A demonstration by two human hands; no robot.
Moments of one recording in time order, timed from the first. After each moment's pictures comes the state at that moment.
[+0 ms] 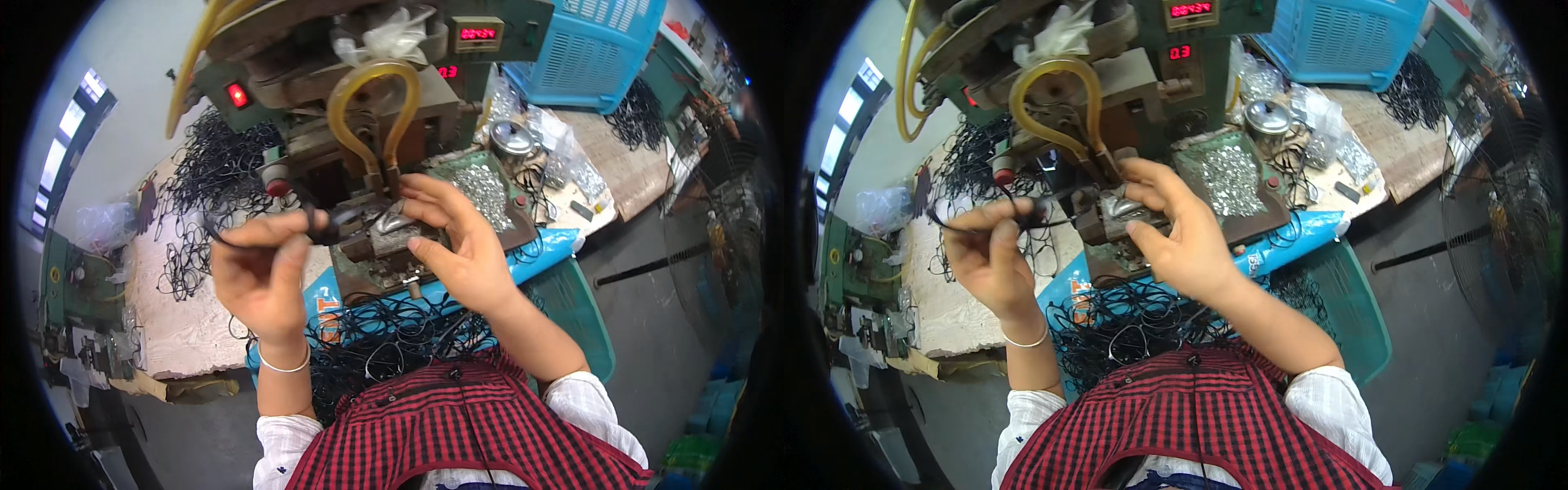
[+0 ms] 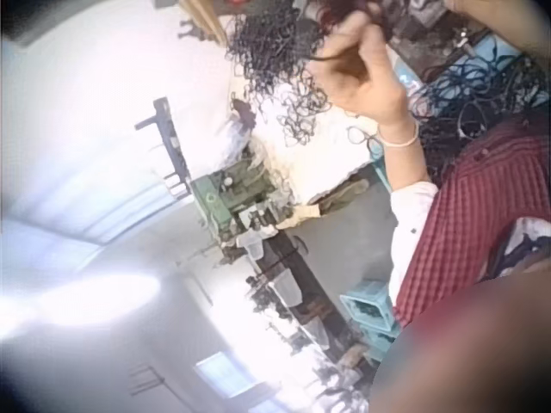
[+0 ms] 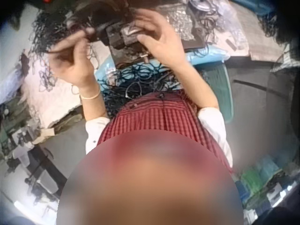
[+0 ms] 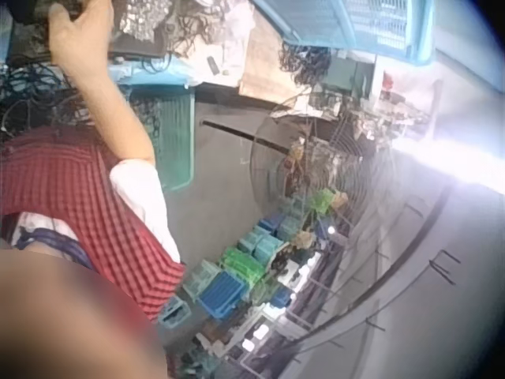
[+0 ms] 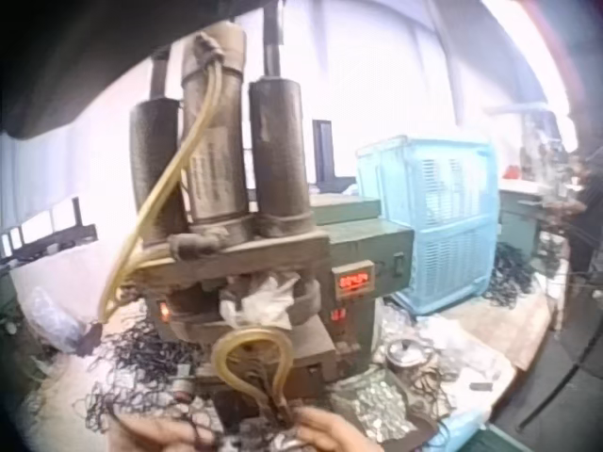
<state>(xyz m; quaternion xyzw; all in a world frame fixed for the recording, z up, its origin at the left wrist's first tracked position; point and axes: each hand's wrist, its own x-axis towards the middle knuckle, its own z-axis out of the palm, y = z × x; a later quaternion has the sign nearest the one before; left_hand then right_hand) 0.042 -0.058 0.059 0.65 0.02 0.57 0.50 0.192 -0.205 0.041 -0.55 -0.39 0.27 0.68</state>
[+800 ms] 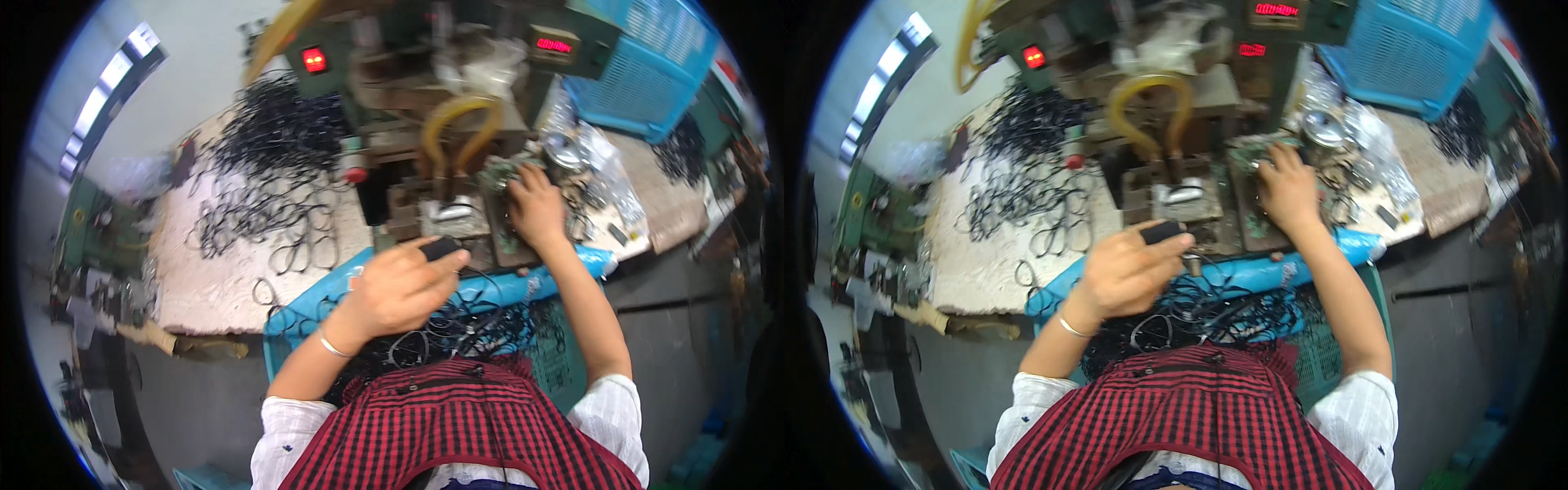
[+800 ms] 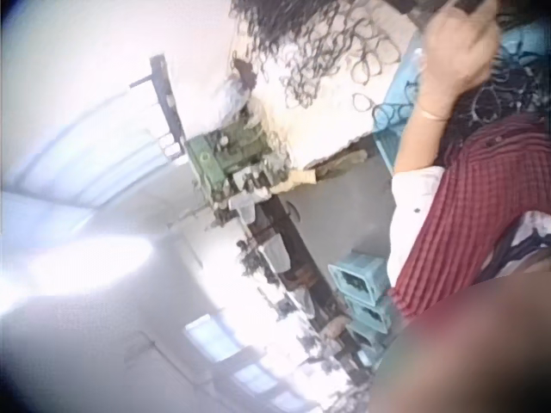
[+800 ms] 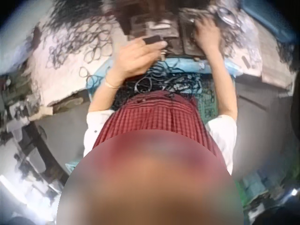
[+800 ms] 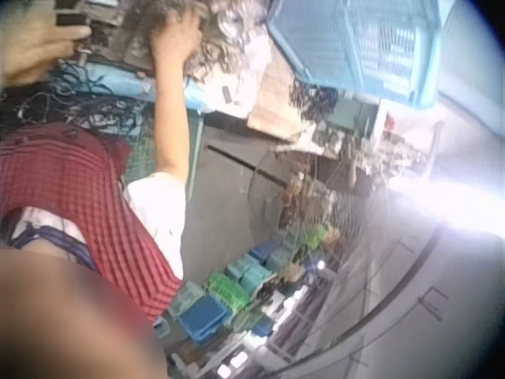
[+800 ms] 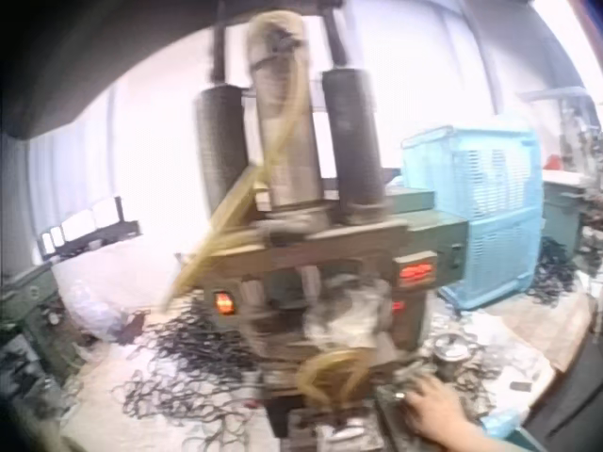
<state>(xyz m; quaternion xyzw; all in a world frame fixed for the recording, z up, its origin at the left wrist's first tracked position) 0.044 -0.074 0.016 0.90 -0.13 0.39 0.13 0.328 -0.196 -0.076 -0.79 -0.56 -0.19 0.18</state>
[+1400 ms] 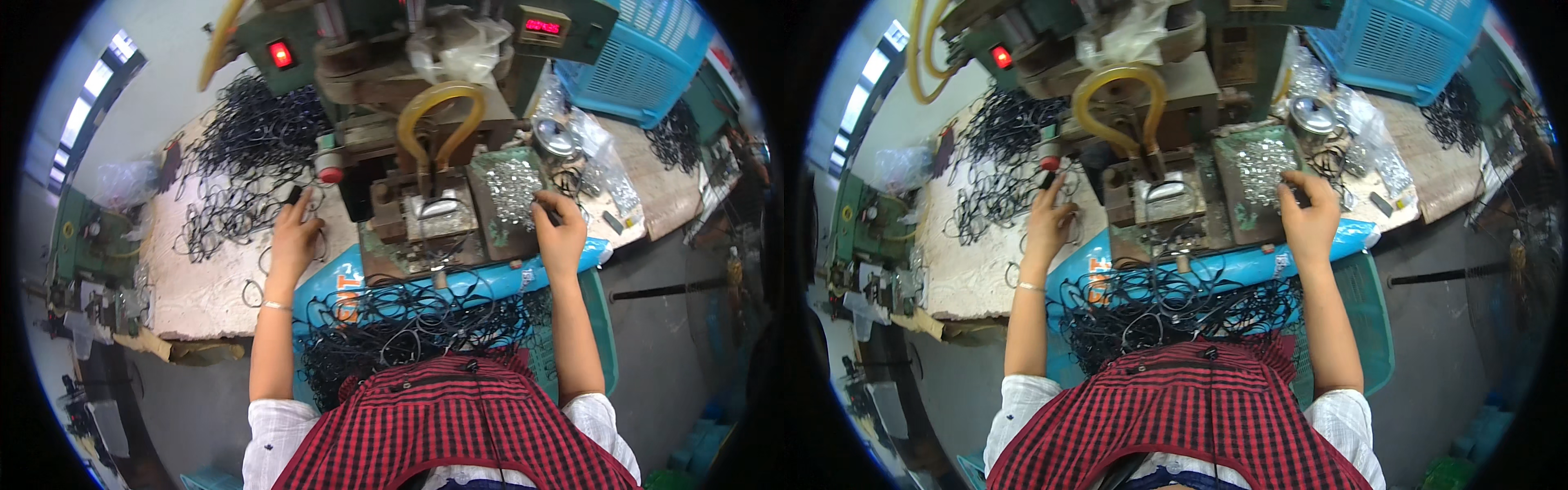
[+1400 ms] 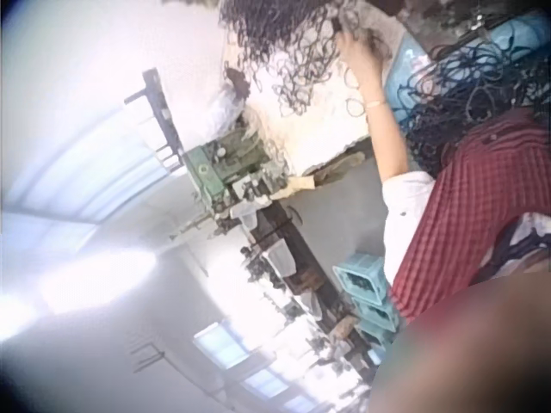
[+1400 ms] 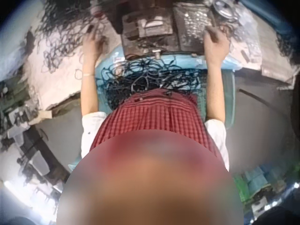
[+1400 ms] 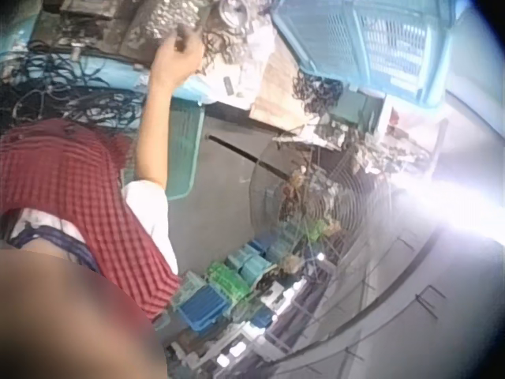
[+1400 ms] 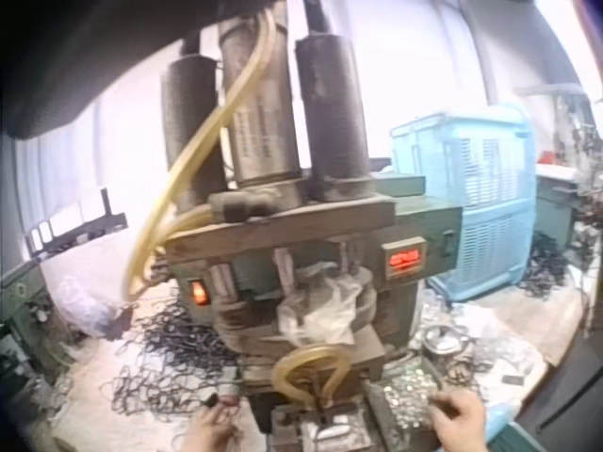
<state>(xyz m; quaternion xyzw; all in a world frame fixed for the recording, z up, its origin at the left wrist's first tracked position) -0.018 0.074 -0.100 0.95 0.21 0.22 0.00 0.296 -0.252 -0.067 -0.79 -0.29 -0.09 0.53</state>
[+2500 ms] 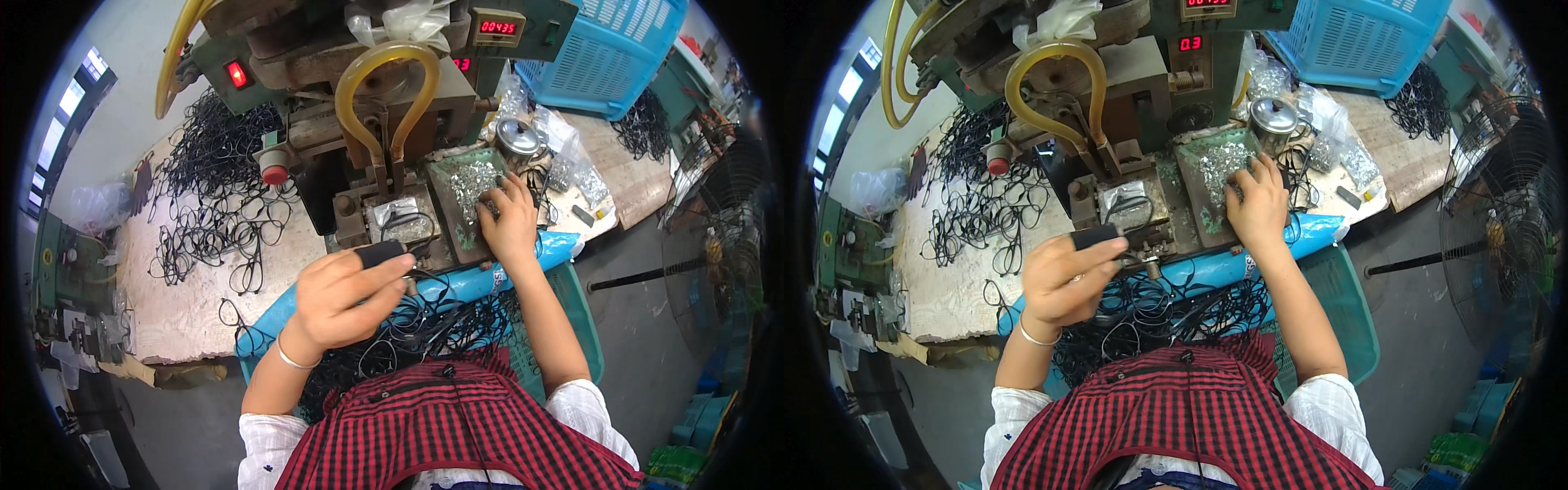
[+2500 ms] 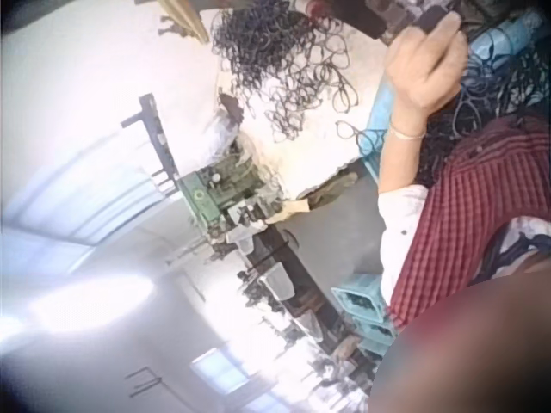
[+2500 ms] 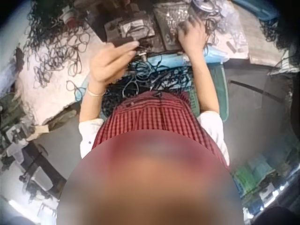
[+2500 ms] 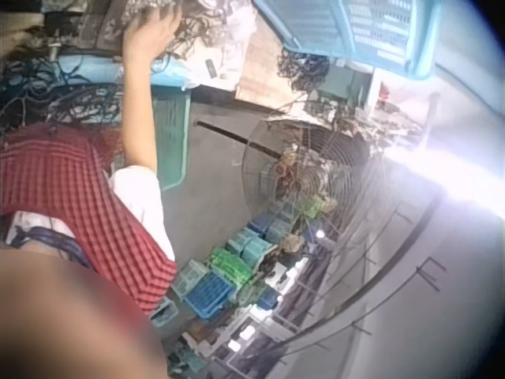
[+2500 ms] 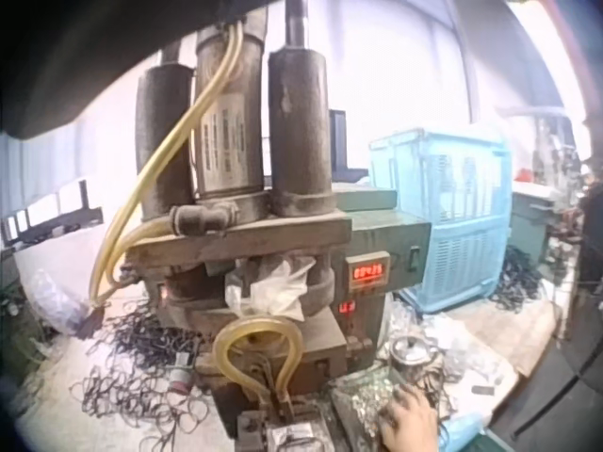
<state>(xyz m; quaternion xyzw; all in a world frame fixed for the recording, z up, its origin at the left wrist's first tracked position) 0.053 -0.067 0.030 0.88 -0.15 0.43 0.14 0.299 -0.237 -0.067 -0.87 -0.38 -0.16 0.27</state>
